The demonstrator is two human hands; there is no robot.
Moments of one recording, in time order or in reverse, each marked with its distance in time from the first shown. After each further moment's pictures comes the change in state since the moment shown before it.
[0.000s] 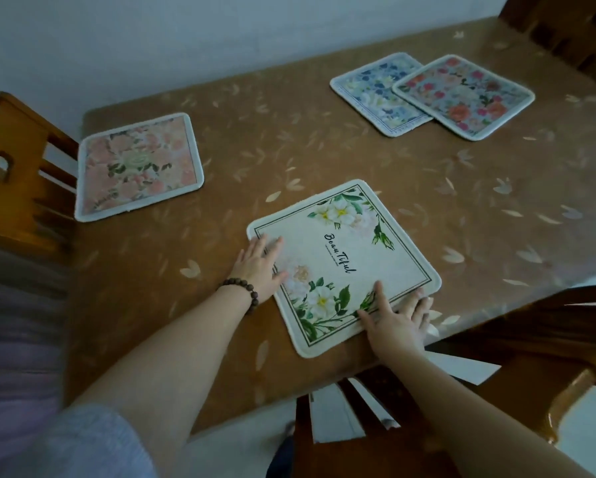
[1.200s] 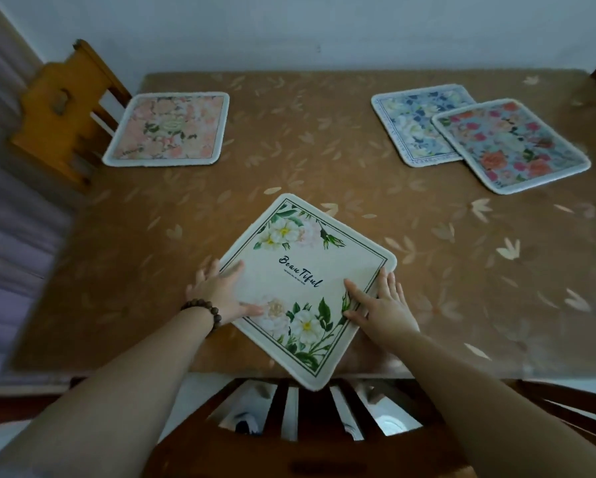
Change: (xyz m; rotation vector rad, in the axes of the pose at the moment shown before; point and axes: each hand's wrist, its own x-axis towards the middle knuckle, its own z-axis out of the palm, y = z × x) left_hand -0.063 0.061 0.036 -0.161 -0.071 -0.561; right_hand 0.103 0.056 -0.088 -0.349 -0.185 -0.699
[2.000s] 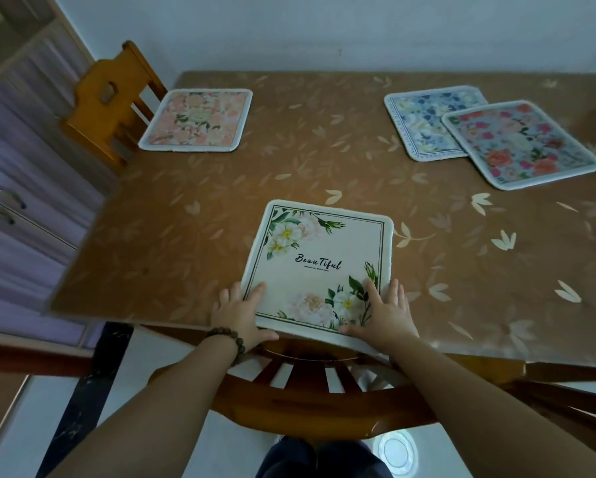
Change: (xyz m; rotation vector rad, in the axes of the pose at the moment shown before) left_hand -0.097 0.044 0.070 0.042 0.150 -0.001; right_hand -0.058 0.012 0.017 0.145 -0.028 0.089
